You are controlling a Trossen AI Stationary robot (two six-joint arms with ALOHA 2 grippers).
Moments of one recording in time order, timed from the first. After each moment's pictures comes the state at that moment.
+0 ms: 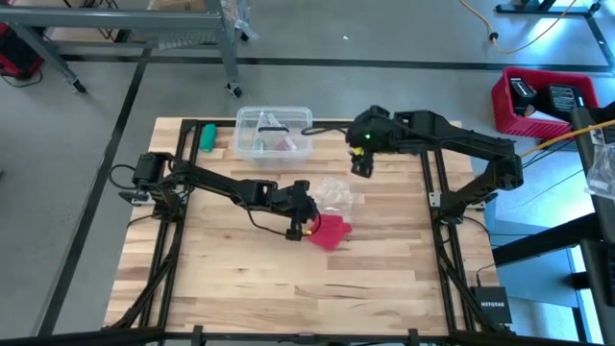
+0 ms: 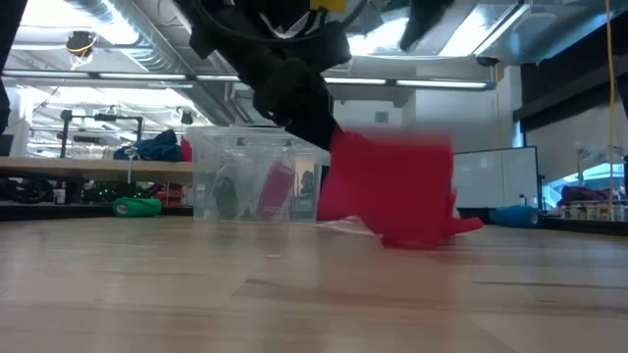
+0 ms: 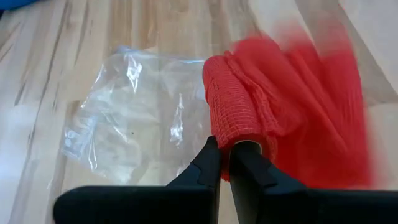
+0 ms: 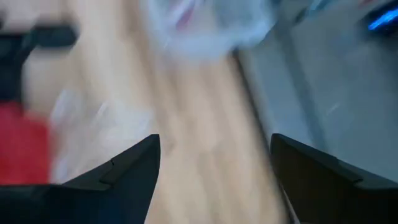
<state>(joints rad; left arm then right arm) -0.06 1.78 1.10 -0.05 -0.11 0.19 -0.17 1.49 1.68 -1.23 0.30 -0.05</state>
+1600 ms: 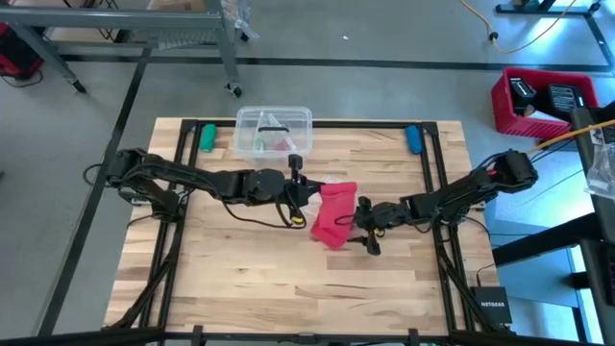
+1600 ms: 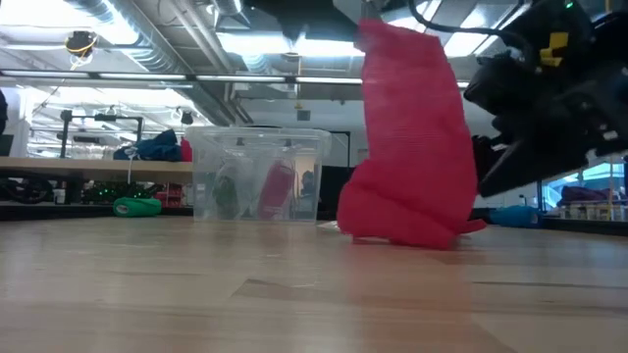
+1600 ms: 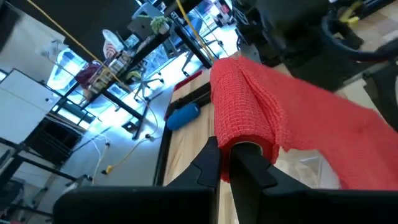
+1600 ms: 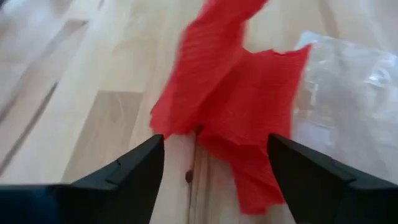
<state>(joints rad) -0.09 1.54 1.11 0.16 -0.39 0.59 0.21 1.40 0.35 0.41 0.03 0.10</state>
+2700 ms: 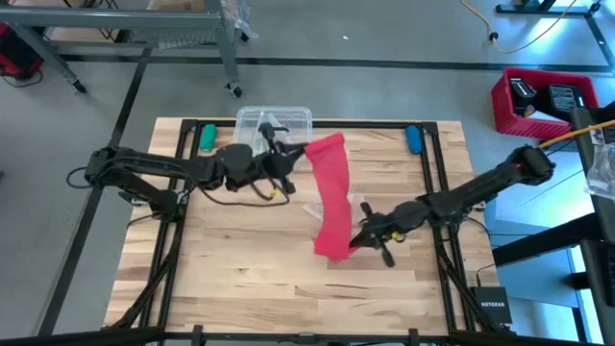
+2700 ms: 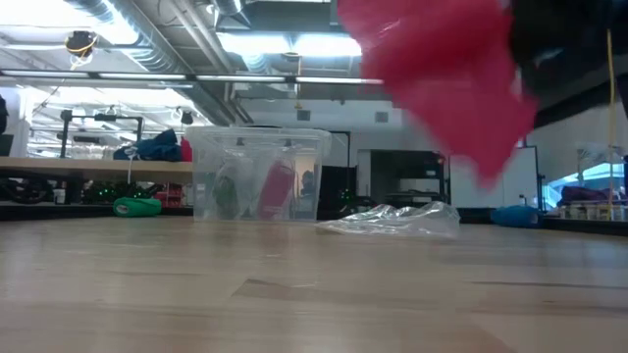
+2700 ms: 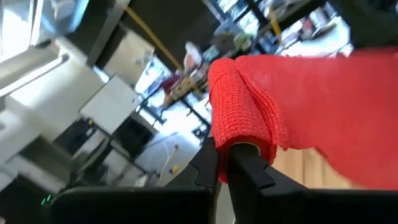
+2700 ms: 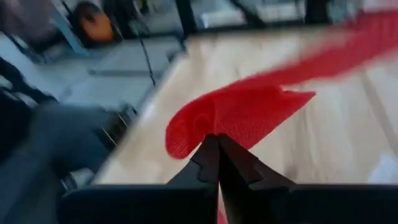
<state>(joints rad) 0.00 1.36 1.11 0.24 -0.56 0.71 0.38 1.09 0.51 0.28 -0.02 0.21</state>
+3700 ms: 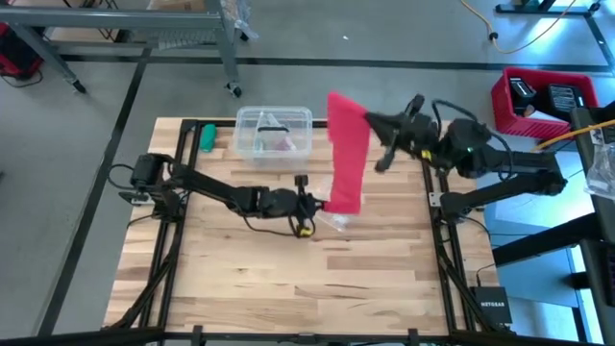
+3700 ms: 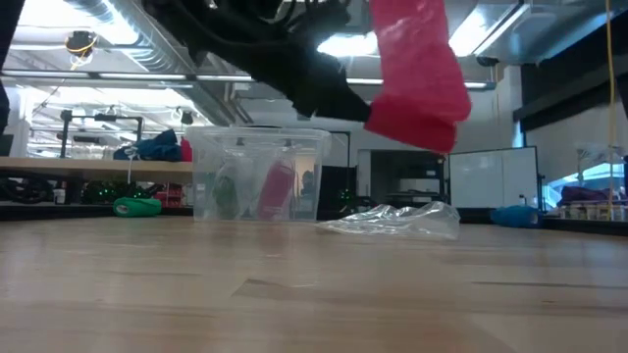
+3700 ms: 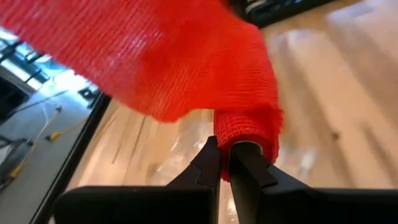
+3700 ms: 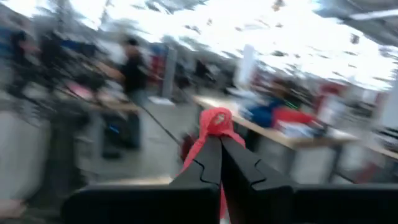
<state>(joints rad) -0.10 1.76 0.99 0.40 -0.36 0.32 0.00 1.02 1.18 0.03 0.48 -0.24</state>
